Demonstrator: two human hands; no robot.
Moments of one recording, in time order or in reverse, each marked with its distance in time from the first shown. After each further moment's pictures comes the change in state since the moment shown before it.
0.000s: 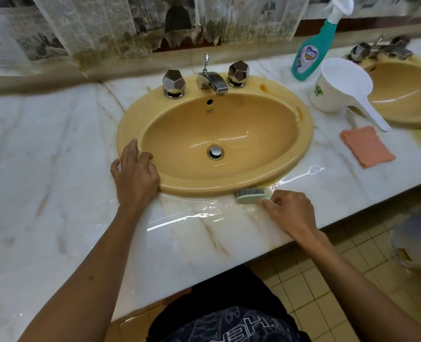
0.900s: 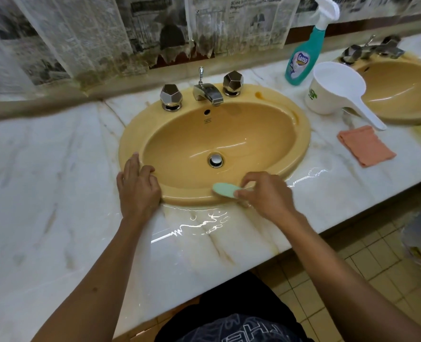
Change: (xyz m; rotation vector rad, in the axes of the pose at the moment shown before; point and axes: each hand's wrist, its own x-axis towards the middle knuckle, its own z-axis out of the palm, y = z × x) left_hand 0.001 -0.001 0.000 -0.016 -0.021 0.021; right_hand 0.020 -0.066 -0.021 0.189 -0.151 -0.009
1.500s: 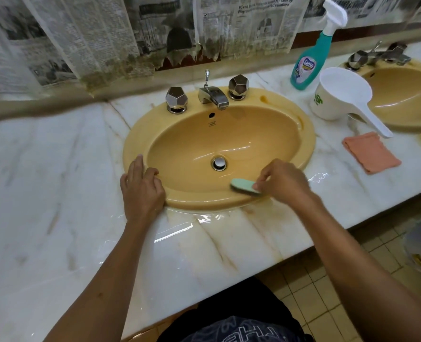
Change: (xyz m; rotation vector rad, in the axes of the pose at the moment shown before) left_hand 0.002 0.000 0.002 0.009 0.016 -0.004; right_hand 0.028 -0.013 -0.039 -0.245 -0.065 0.117
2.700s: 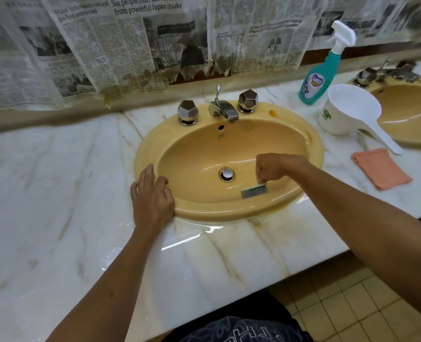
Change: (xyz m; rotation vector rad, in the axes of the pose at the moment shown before) left_hand 0.002 -0.003 0.002 0.047 -0.013 0.008; right_hand 0.116 -0.017 -0.003 -0.334 -0.409 -0.335
